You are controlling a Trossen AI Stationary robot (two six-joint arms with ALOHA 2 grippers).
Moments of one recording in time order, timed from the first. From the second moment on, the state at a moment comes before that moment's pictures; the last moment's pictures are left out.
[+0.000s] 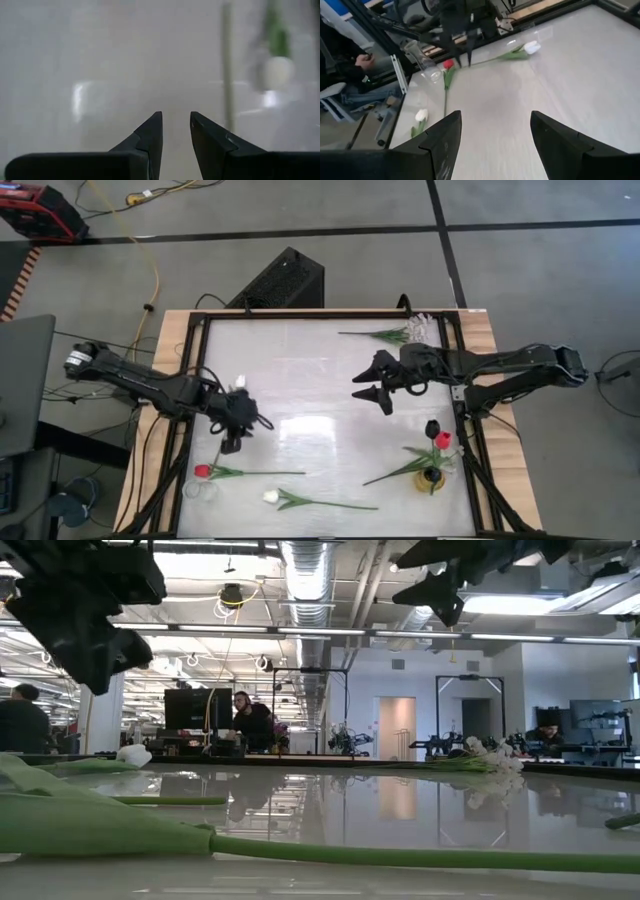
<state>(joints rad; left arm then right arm) -0.25 1.05 0.64 -0.56 0.12 -0.35 -0.04 1.12 0.81 -0.07 -0.12 0.36</state>
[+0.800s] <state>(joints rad) -0.51 1.62 0.92 -0.64 0.17 -0.49 -0.01 1.12 0.81 -0.07 -0.14 0.36</state>
